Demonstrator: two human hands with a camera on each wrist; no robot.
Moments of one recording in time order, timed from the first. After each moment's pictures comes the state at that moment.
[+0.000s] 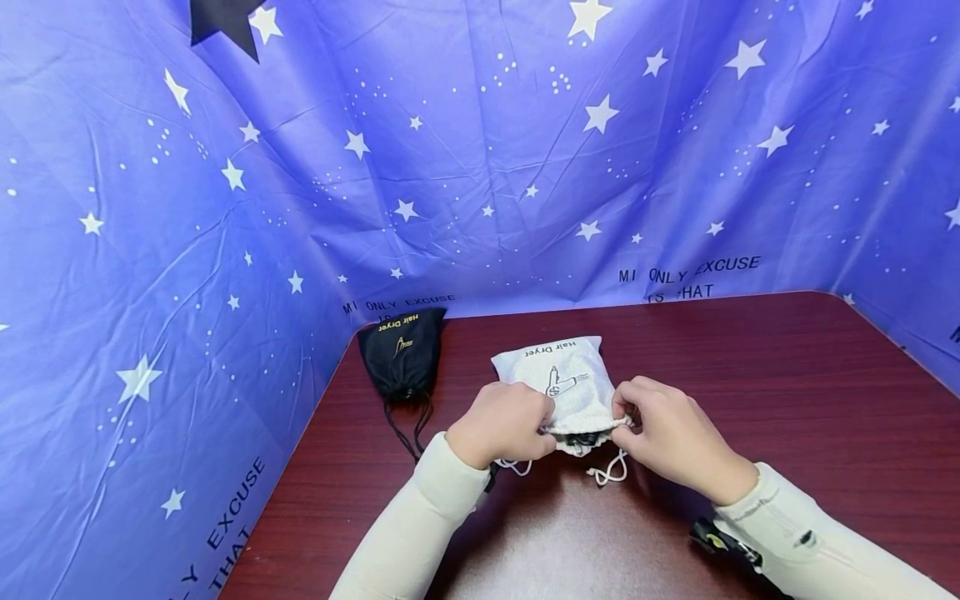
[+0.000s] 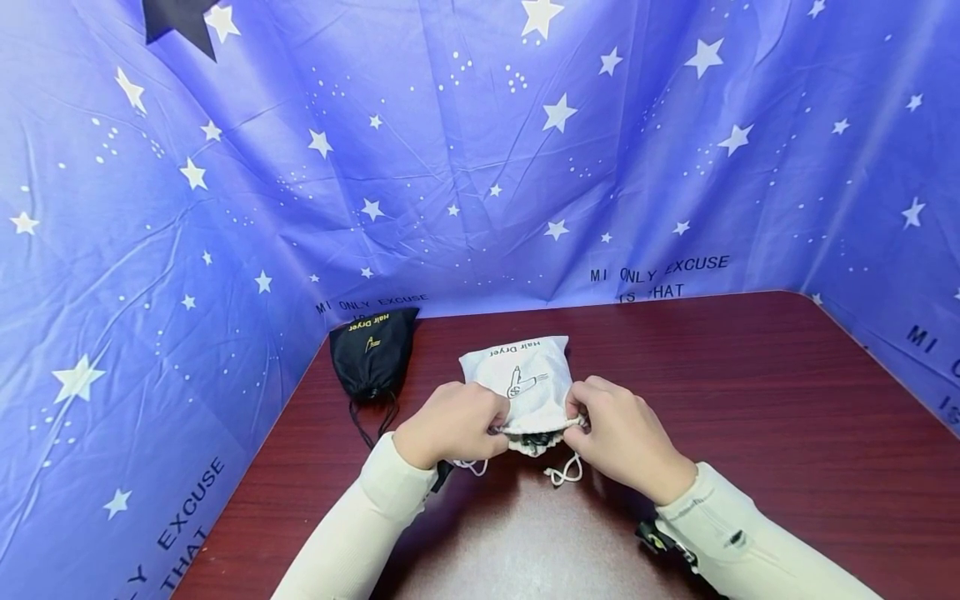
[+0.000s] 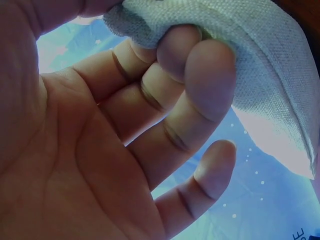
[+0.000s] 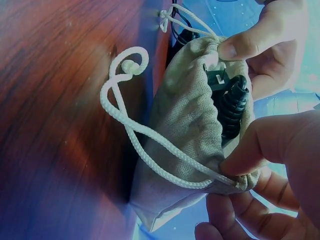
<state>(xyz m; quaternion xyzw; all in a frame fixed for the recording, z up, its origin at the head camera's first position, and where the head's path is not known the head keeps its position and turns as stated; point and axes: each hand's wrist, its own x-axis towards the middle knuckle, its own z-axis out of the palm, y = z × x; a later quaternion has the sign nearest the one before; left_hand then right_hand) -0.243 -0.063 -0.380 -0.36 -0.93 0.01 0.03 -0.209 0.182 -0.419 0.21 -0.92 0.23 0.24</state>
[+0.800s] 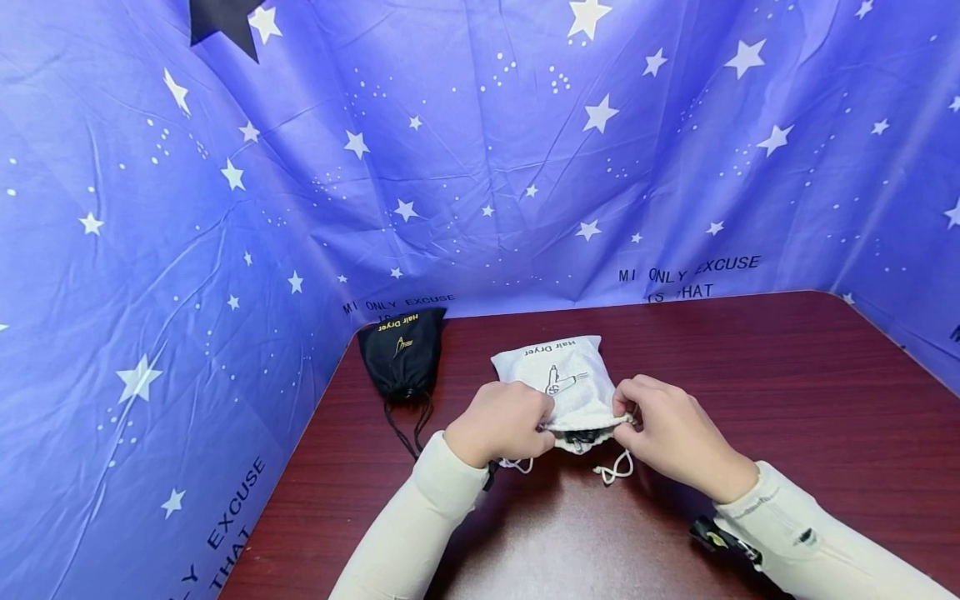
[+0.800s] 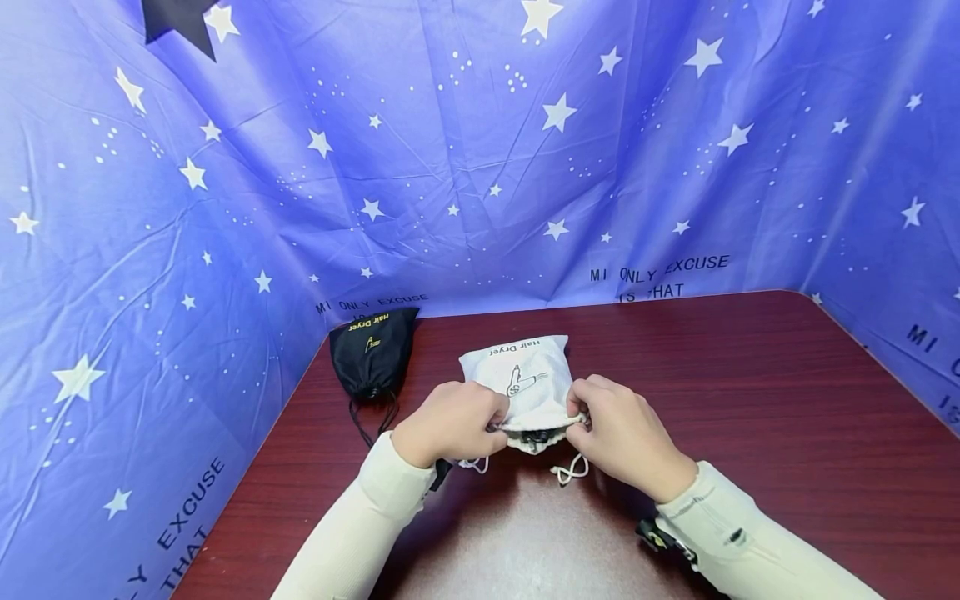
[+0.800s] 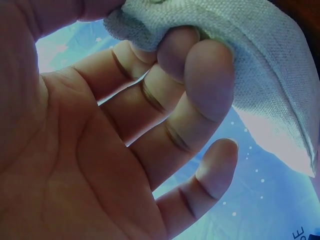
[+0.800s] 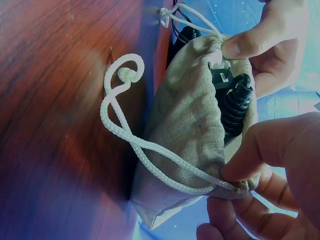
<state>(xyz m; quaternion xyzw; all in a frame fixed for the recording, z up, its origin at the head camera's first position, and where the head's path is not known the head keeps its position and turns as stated) -0.244 -0.064 -0.378 -0.35 -0.93 0.01 0.03 -0.212 0.185 -0.419 0.21 -0.92 0.23 0.25</state>
